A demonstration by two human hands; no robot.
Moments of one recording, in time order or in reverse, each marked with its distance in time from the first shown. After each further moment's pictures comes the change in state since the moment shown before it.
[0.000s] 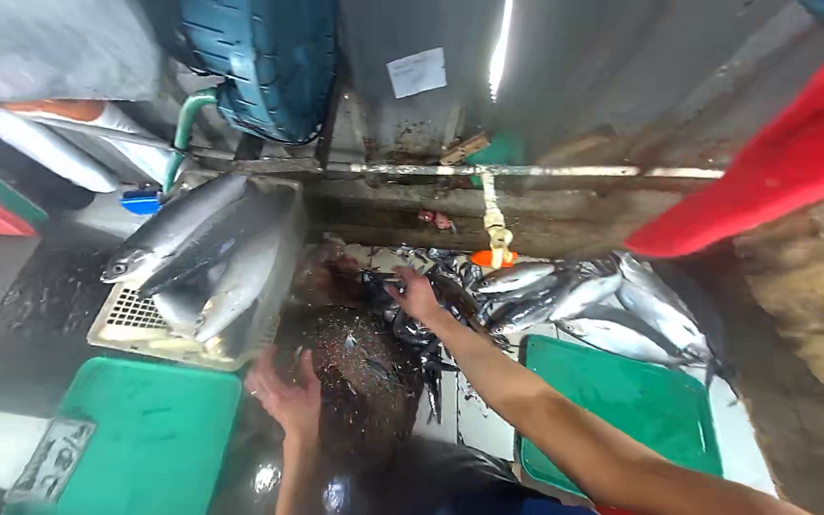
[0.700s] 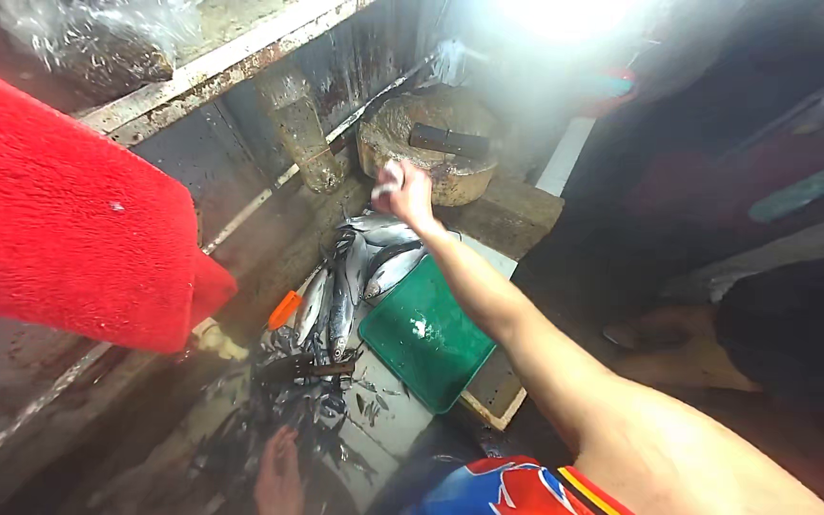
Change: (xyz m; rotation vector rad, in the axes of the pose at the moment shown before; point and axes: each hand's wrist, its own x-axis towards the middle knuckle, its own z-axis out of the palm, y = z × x) left_hand -0.079 0.156 0.134 -0.427 -1.142 0.218; right_hand -0.269 0.190 -0.419 -0.008 1.238 0.558
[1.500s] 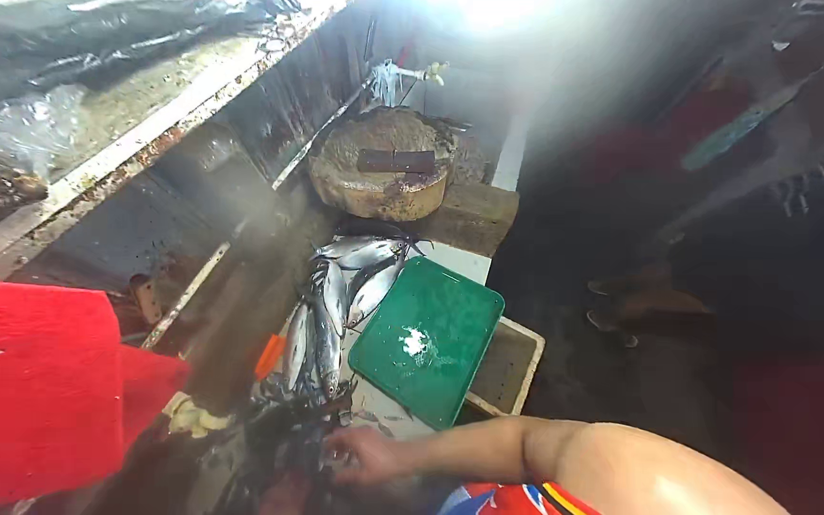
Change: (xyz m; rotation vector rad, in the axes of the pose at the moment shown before) left_hand 0.060 -0.069 0.027 0.561 -0.060 -0.144; right_hand -0.364 0.034 0.097 0.517 -0.926 0.049
